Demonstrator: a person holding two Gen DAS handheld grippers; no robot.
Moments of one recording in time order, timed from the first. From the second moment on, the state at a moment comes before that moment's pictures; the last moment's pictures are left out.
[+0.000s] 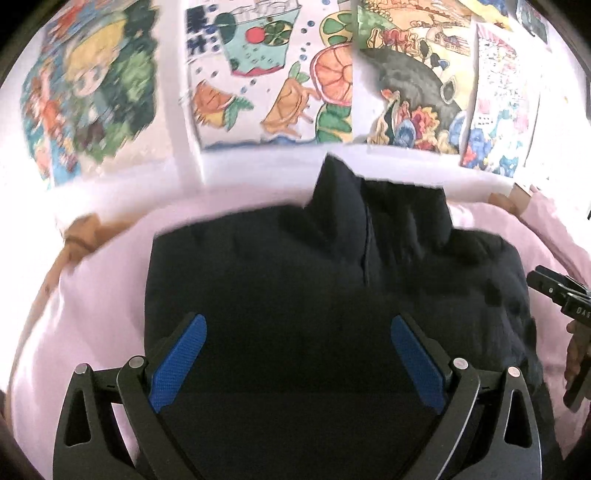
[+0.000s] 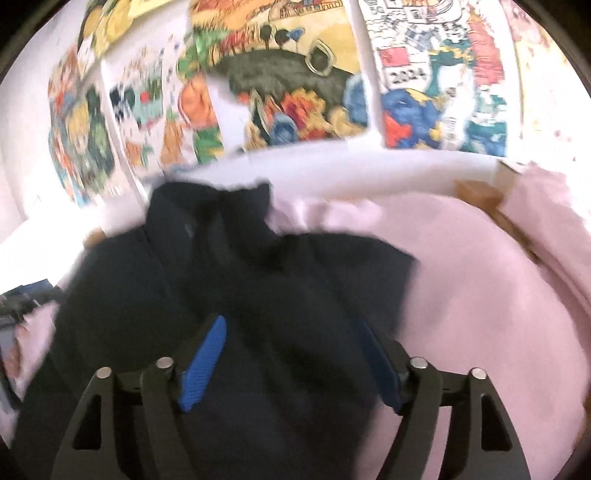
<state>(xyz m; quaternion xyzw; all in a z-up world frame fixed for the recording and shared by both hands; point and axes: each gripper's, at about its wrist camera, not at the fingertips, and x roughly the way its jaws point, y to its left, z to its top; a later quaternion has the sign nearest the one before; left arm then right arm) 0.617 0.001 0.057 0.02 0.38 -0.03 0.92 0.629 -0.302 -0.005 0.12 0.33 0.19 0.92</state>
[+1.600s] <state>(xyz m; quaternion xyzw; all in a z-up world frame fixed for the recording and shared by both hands) 0.623 0.044 0.033 -0.14 0.32 -0.11 0.93 0.616 -0.245 -0.026 0.08 0.26 0.27 0.92</state>
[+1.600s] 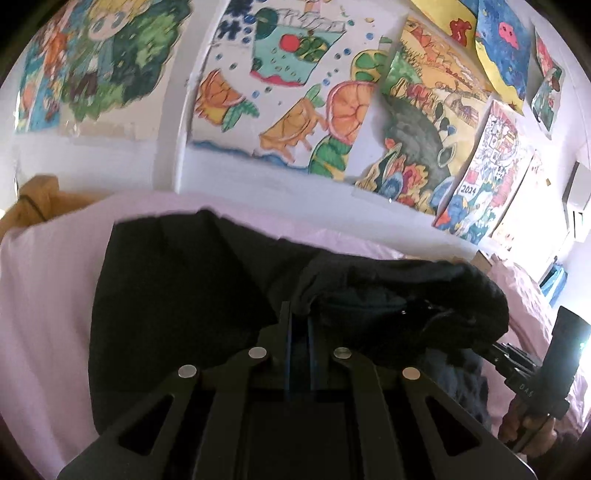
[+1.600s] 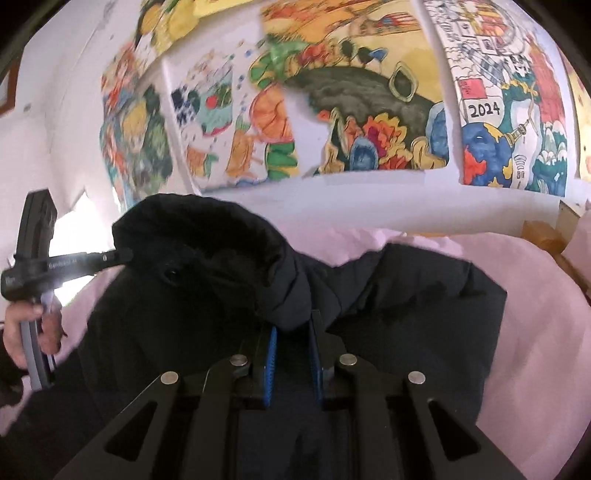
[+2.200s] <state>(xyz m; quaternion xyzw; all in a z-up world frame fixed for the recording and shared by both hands) 0.603 0.058 -0.029 -0.14 0.30 -0.11 0.94 0.582 -0.272 -0.007 0.09 0.25 0.26 0.93</state>
